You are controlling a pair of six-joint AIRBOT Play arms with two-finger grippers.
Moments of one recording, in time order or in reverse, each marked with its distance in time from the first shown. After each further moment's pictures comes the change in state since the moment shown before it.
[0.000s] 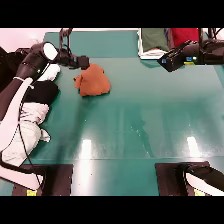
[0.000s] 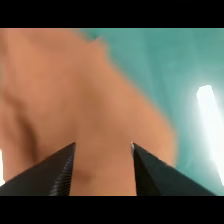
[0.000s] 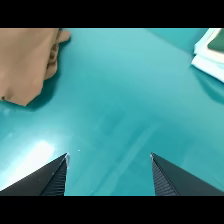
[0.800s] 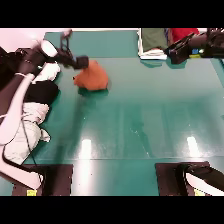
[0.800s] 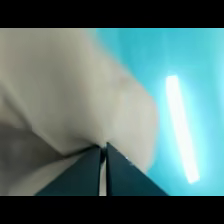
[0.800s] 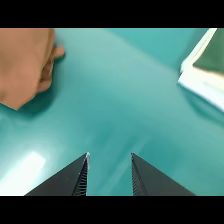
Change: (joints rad) left arm 0.037 0.003 0.116 -0.158 -0.058 0.056; right arm 0.000 -0.002 0.099 -0.012 0.000 0.000
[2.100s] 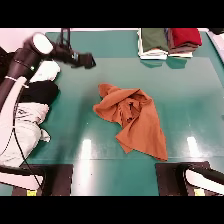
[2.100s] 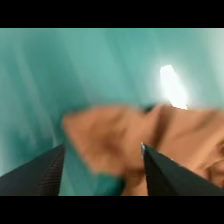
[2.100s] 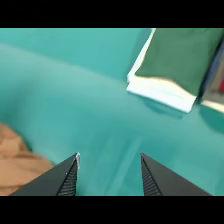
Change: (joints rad) left arm -0.056 0.068 -0.148 -0.026 -0.048 0.037; right arm -0.248 -0.123 0.391 0.076 0.299 0.093
